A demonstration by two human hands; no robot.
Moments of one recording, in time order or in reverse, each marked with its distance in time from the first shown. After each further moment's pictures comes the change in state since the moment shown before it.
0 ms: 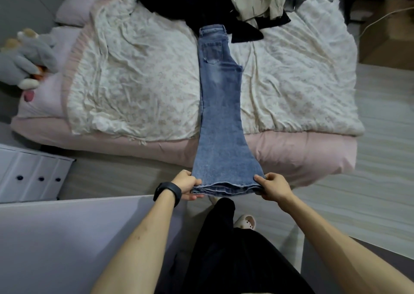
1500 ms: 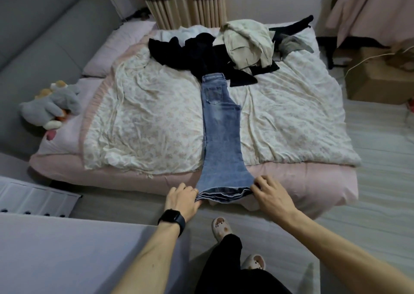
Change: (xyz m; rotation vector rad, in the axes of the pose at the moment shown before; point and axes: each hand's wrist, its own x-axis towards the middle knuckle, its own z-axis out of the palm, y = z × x) left_hand -0.034 0.020 -0.017 1.398 0.600 0.656; right_hand -0.036 -0.061 -0.016 -1.322 0.324 -1.162
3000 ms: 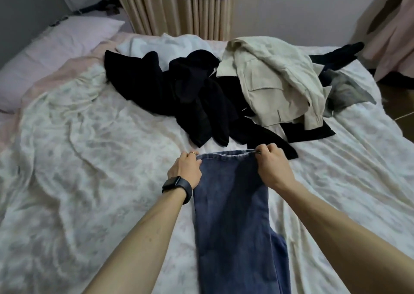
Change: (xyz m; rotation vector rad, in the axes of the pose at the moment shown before) left_hand 0.697 -0.132 -0.075 -0.555 0.127 -0.230; right_hand 0.628 0.296 0.170 0.274 0.018 0.538
